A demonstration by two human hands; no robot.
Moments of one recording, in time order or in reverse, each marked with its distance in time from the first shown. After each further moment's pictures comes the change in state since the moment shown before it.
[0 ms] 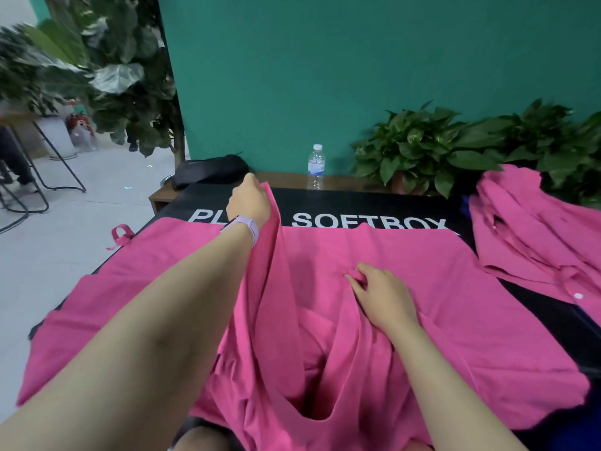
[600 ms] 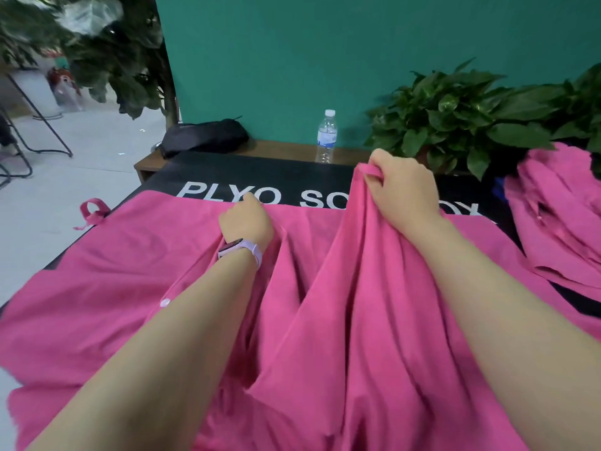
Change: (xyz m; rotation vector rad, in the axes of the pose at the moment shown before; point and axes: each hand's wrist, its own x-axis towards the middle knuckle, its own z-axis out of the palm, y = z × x) left_hand 0.003 -0.069 0.076 0.386 -0.055 -0.007; right_hand 0.153 -0.027 -0.035 -0.137 0.271 -0.197
